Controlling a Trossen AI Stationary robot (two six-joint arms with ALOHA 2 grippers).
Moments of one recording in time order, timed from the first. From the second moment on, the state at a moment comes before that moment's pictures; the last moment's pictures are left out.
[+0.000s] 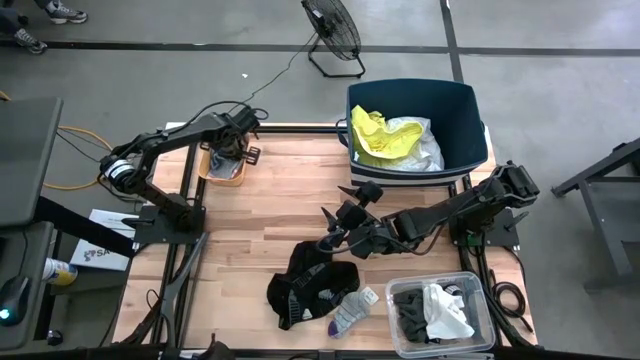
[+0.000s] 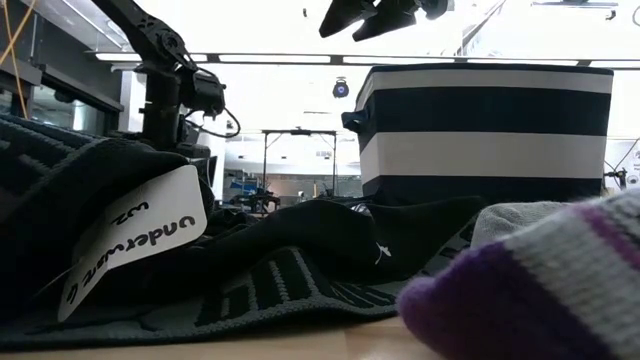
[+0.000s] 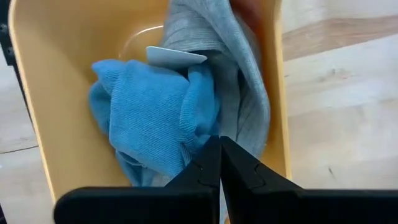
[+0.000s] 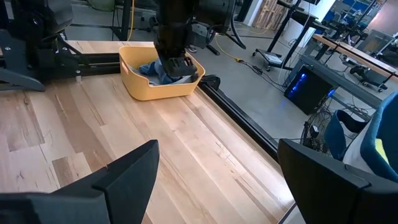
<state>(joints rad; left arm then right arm) 0.83 1.46 0.98 -0.90 -0.30 -0.48 0.34 1.65 1.25 -0.21 1.04 0.27</state>
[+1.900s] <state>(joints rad) -0.35 1.29 1.05 -0.74 -0.05 -0.15 0.39 1.65 1.25 -0.31 0.94 0.31</state>
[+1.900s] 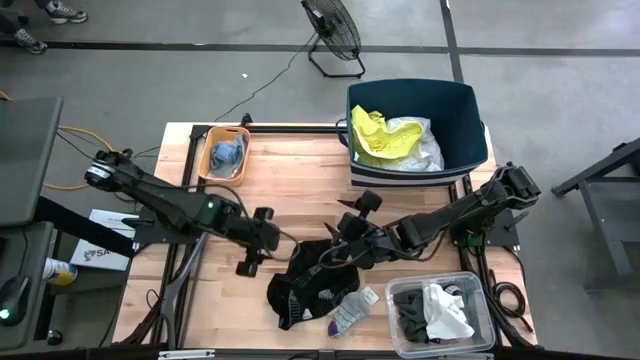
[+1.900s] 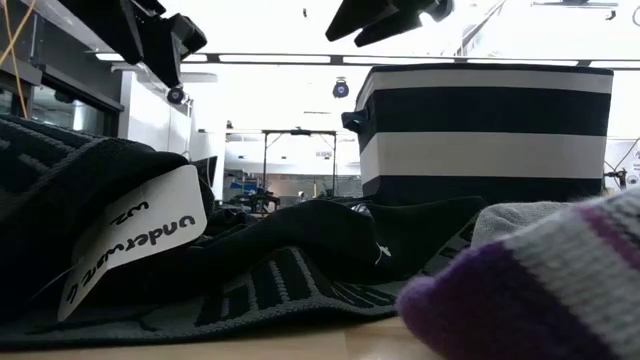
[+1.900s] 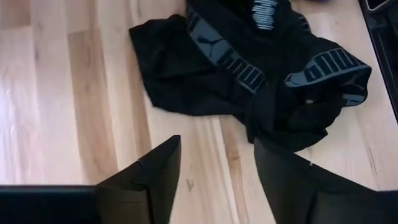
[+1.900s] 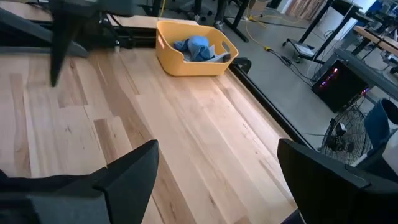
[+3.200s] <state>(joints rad) -0.35 1.69 1.05 -0.32 0.20 0.28 0.39 1.65 1.25 -0.38 0.93 0.40</state>
